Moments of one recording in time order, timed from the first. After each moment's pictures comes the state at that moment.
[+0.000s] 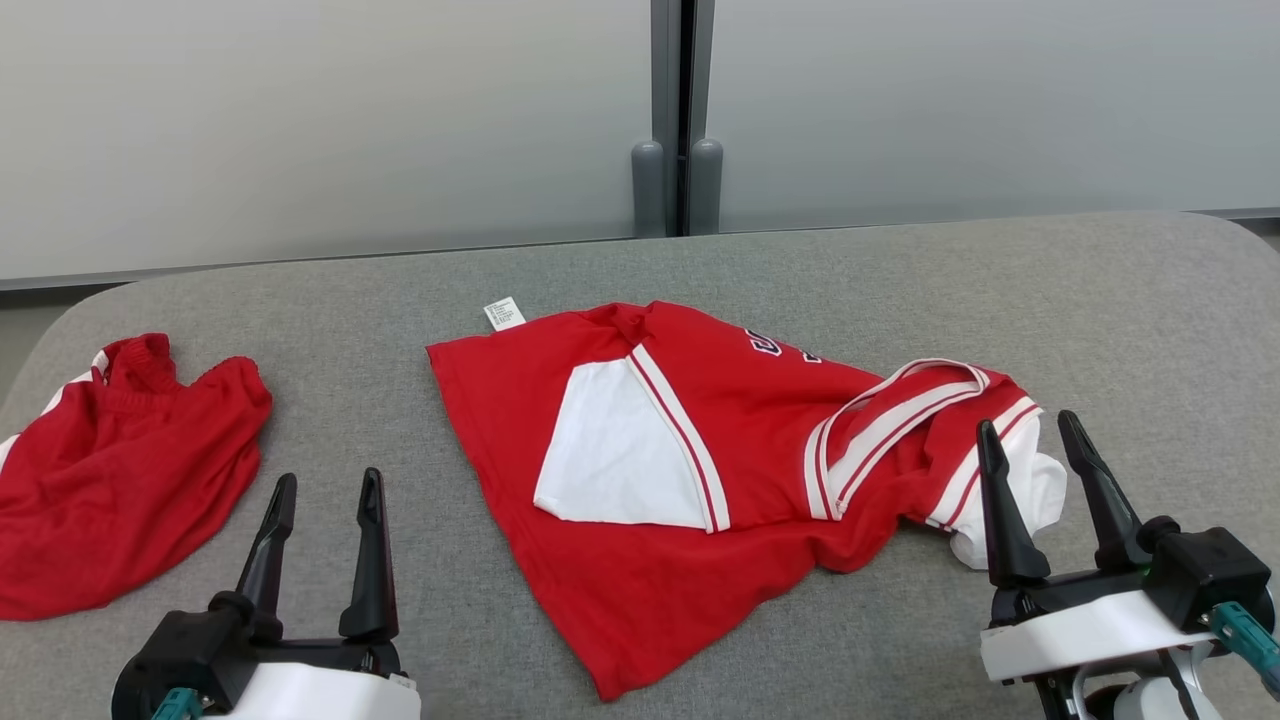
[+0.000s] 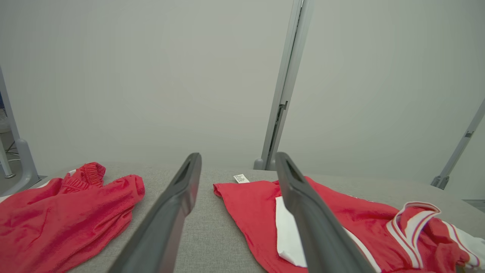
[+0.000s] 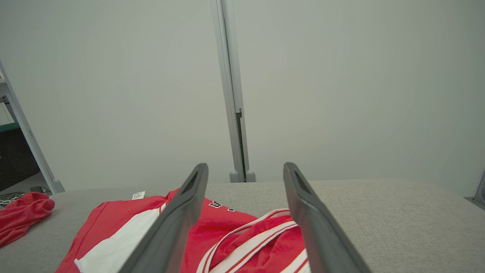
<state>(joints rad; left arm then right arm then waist) 0.05 0.21 -0.22 -0.03 -0.43 0.16 -0.26 -0.07 -0.08 0.11 0.10 0.24 0.13 -0.26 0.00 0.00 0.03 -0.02</state>
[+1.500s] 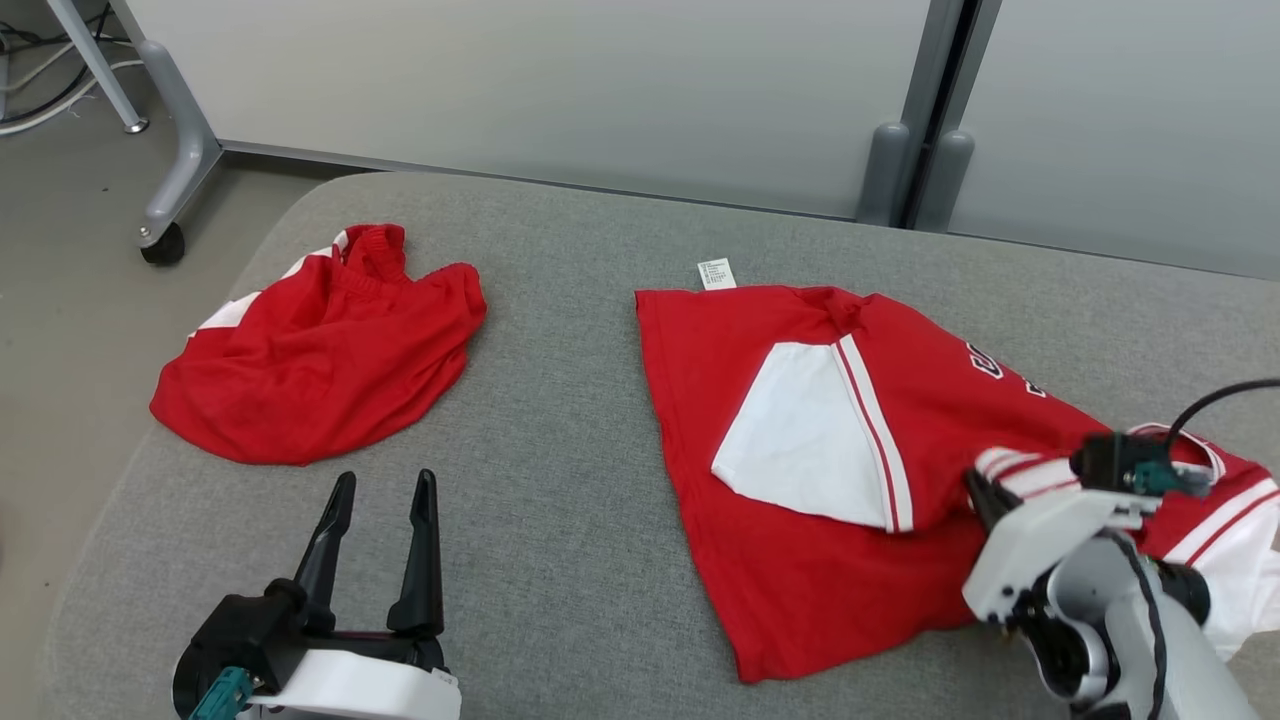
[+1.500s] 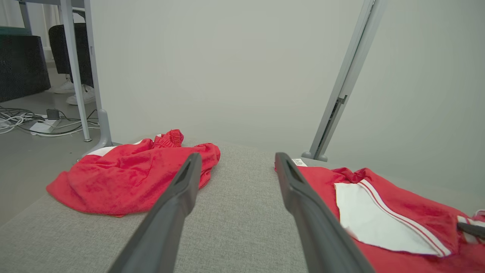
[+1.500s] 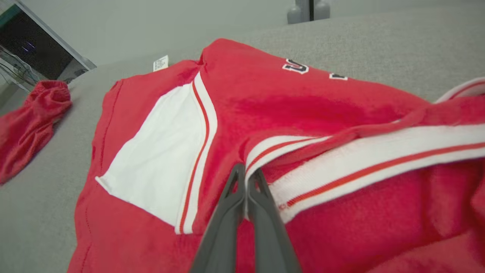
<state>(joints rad) 0.01 0.08 -0.17 0.10 -0.35 0.01 -0.26 -0.31 -0.05 0.05 0.52 0.38 0.13 0.24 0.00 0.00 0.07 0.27</state>
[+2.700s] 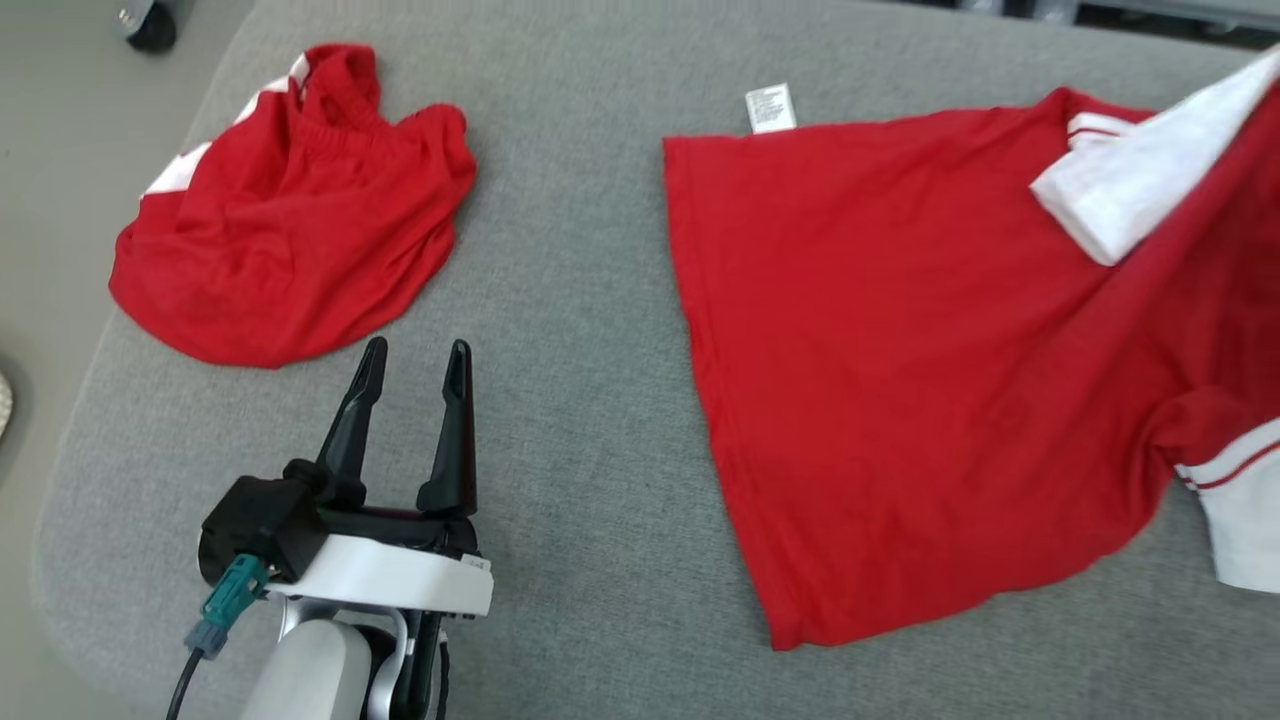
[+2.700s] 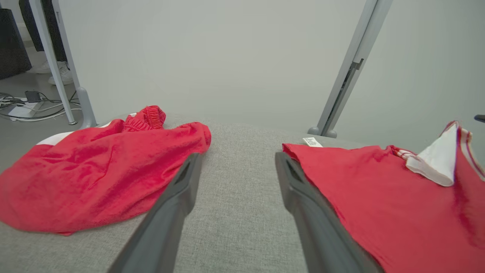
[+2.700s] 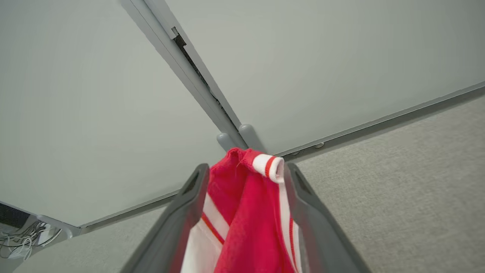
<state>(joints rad) -0.19 0.05 -0.21 0.10 -0.36 -0.01 -0.26 -0.98 -0.32 -0.18 0.86 0.57 0.13 0.10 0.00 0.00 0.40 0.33</state>
